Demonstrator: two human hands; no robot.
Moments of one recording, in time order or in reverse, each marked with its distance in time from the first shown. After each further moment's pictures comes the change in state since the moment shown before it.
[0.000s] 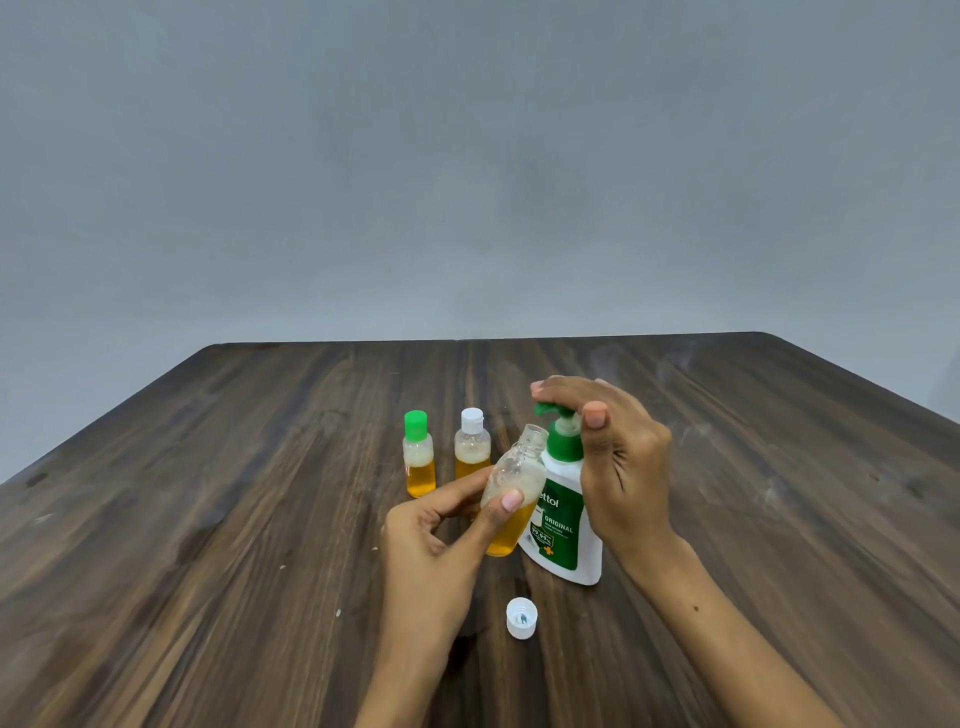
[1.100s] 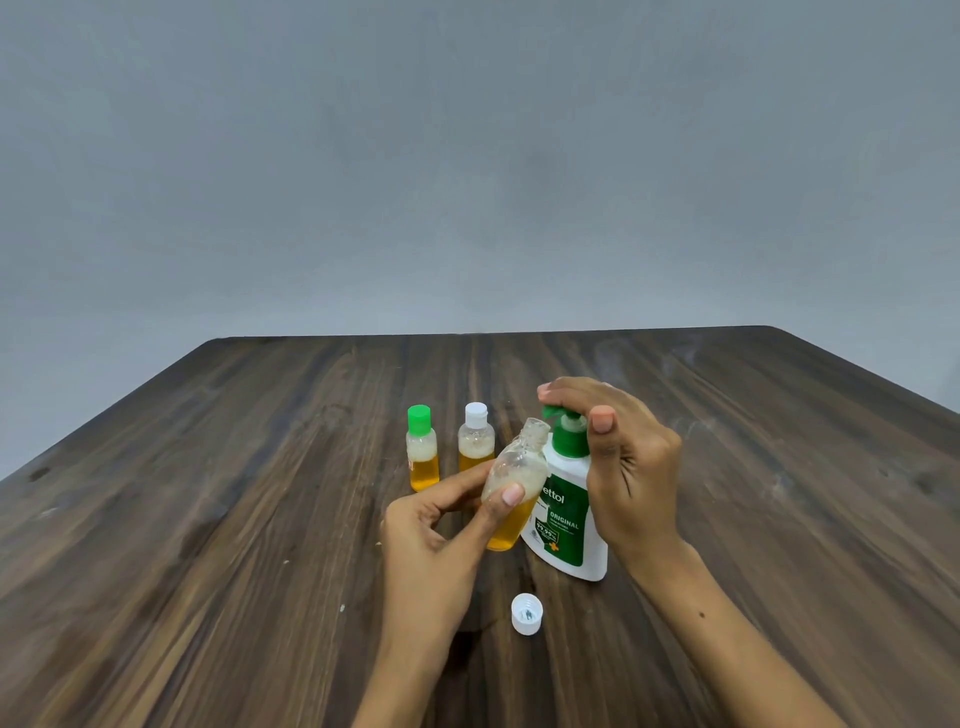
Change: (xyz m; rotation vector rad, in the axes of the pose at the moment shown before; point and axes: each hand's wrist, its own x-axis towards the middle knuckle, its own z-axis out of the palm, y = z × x) left_hand 0.002 -0.001 -0.003 0.032 0.012 0.001; right_hand -0.006 0.001 0.000 -0.015 0.022 -0.001
